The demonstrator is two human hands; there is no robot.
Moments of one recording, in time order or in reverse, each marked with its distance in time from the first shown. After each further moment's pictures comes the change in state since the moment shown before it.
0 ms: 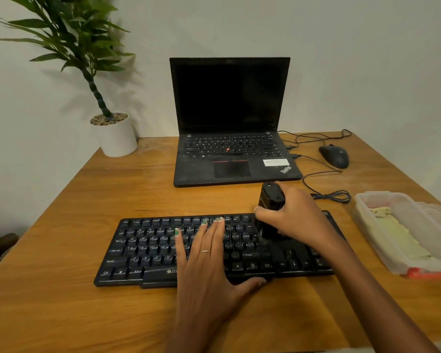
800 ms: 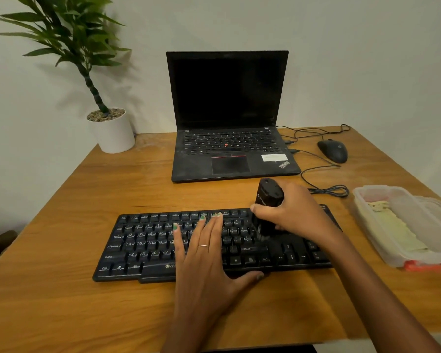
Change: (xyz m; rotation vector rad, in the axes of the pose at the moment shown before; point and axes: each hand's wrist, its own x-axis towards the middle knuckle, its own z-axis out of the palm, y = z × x) left_hand 0.000 0.001 -0.002 0.019 -0.019 0.001; right_hand -0.003 0.003 -0.002 0.028 -0.024 -0.035
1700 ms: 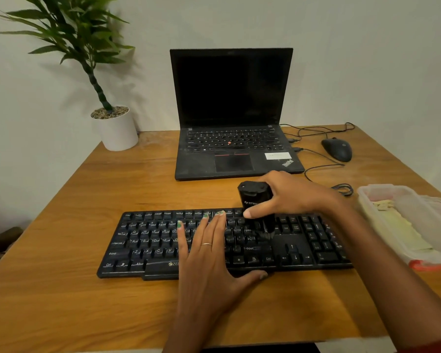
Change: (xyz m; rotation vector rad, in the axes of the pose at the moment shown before) left_hand 0.000 0.000 0.000 -0.009 0.000 -0.008; right_hand 0.035 -0.006 -0.013 -0.096 -0.423 -0.147
